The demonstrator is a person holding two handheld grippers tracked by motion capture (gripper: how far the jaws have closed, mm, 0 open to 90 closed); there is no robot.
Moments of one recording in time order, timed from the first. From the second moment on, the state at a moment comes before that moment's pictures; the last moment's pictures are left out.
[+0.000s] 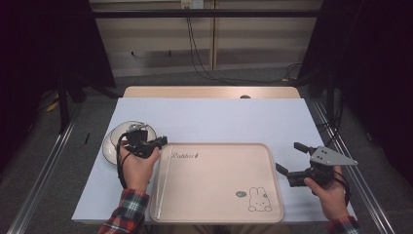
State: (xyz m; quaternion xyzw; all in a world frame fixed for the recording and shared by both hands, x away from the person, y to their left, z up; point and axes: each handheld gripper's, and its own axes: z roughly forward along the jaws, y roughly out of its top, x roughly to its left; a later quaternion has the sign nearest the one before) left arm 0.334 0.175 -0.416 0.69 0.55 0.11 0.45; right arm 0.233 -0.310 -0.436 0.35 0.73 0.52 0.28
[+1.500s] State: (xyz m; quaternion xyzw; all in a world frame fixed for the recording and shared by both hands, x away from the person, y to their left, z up) left arm 0.338 0.169 -0.473 0.72 0.58 0.13 0.36; right arm 0.236 -0.311 -0.436 0.35 0.73 0.52 0.28
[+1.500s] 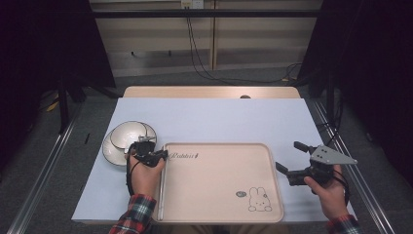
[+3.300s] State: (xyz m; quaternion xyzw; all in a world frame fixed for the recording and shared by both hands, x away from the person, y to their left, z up) left arm 0.330 0.192 -0.413 0.73 0.50 0.14 0.44; right arm 0.243 -0.312 -0.437 0.35 0.72 0.52 0.27
